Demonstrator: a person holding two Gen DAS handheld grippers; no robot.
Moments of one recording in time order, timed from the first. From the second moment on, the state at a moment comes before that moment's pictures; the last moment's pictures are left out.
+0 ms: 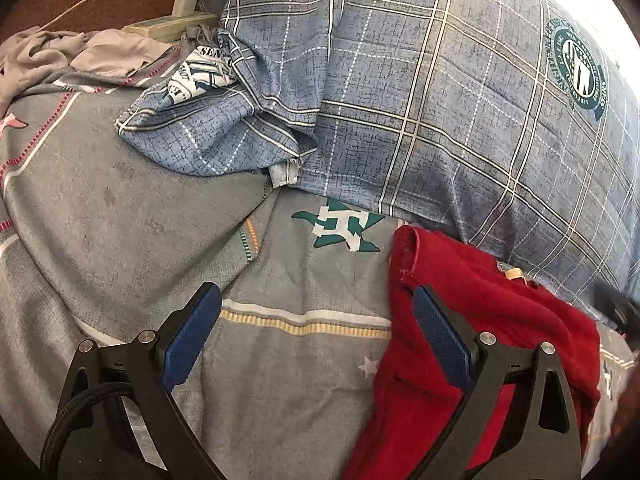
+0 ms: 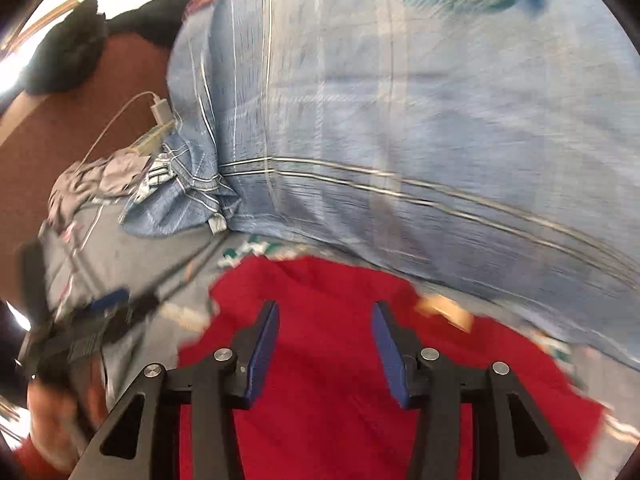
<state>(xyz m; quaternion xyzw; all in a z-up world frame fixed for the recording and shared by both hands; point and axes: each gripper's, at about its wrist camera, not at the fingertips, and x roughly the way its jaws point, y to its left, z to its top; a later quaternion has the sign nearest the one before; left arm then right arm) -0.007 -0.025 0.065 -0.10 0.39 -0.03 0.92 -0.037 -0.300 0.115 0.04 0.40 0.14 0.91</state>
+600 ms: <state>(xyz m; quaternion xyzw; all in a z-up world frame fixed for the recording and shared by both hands) -0.005 -0.035 0.053 -0.09 0.41 -0.03 0.91 -0.167 -0.375 0.066 -0.10 0.43 -0.02 0.90</state>
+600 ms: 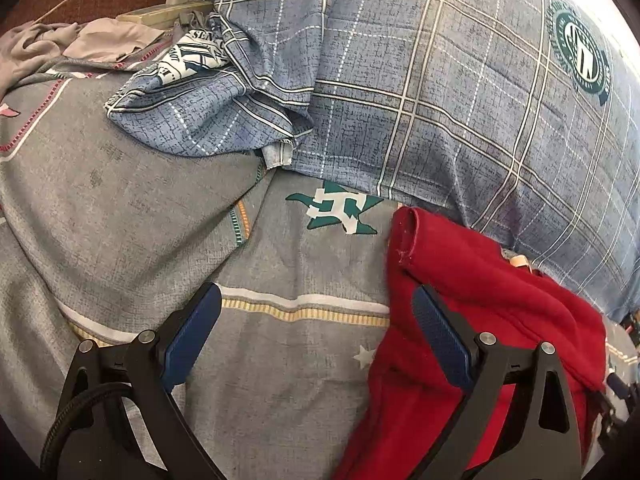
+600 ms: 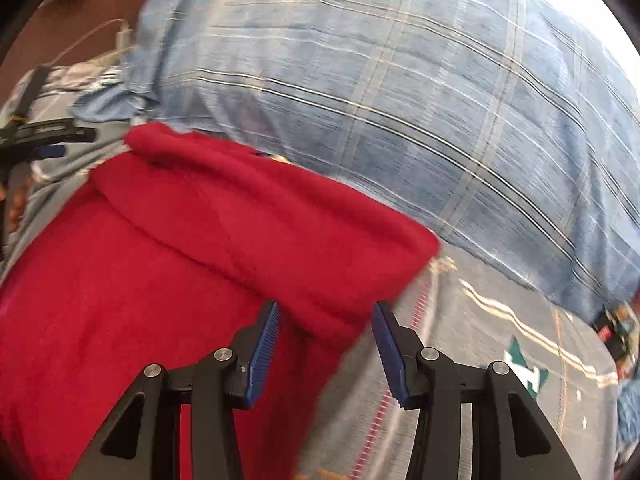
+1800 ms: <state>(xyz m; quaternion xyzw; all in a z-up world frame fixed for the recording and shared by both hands) -0.007 -0.021 0.062 -0.10 0.40 -0.02 0.91 -0.032 -0.185 0.042 -0.11 0.44 0.16 0.88</state>
